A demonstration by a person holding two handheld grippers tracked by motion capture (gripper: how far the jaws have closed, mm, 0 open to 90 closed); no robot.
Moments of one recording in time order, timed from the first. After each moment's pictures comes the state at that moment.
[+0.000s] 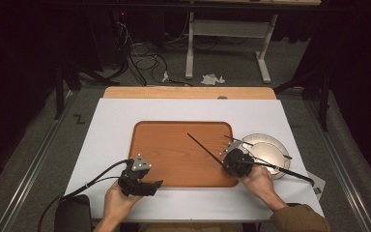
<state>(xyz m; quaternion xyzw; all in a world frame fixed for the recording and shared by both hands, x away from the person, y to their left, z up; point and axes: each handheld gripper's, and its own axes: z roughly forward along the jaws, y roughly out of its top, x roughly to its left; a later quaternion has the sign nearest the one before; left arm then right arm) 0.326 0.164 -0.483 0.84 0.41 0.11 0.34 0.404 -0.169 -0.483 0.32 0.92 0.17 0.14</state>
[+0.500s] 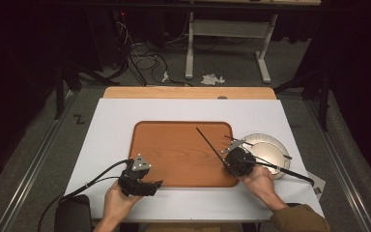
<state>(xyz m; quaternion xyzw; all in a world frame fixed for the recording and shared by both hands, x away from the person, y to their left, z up) 0.325 0.164 -0.483 0.84 0.41 0.11 0.34 0.404 -0.171 -0.479 0.34 0.91 0.17 0.15</state>
